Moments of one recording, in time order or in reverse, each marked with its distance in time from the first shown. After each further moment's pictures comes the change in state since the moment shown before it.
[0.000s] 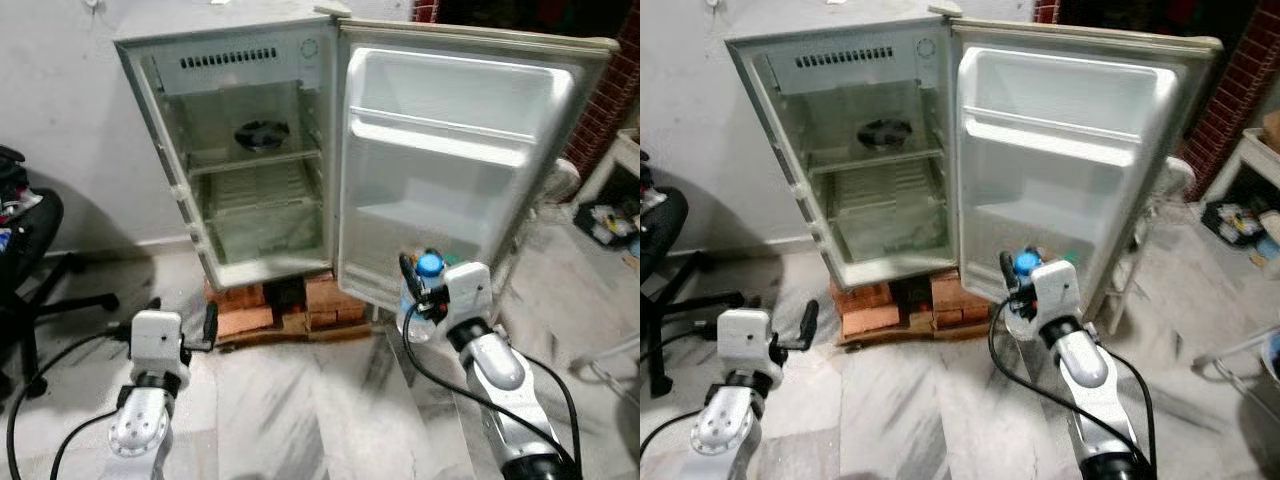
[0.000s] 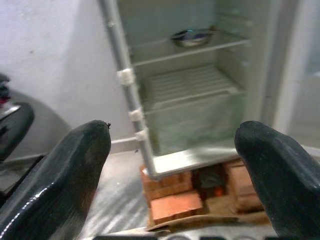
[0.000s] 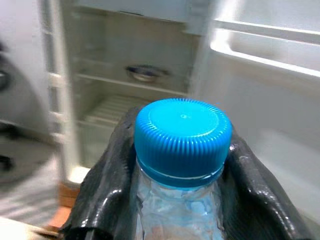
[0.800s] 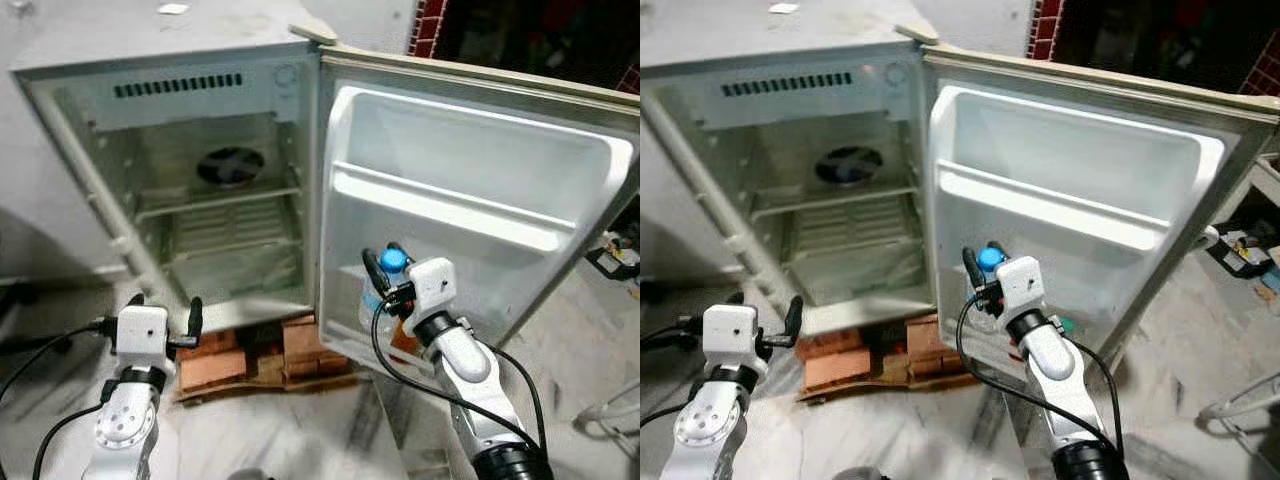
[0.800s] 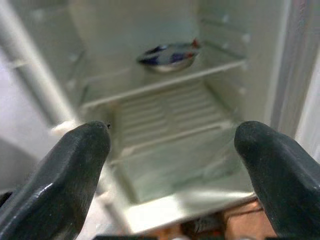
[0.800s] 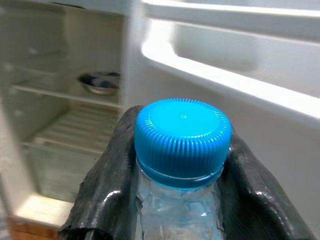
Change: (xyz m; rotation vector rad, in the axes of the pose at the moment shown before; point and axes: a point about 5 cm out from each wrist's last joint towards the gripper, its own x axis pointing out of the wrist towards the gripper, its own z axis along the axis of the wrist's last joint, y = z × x) left arm 0.009 -0.007 0.006 0.014 -0.023 -0.027; right arm 0.003 0.003 0.002 -0.015 -0.015 0.040
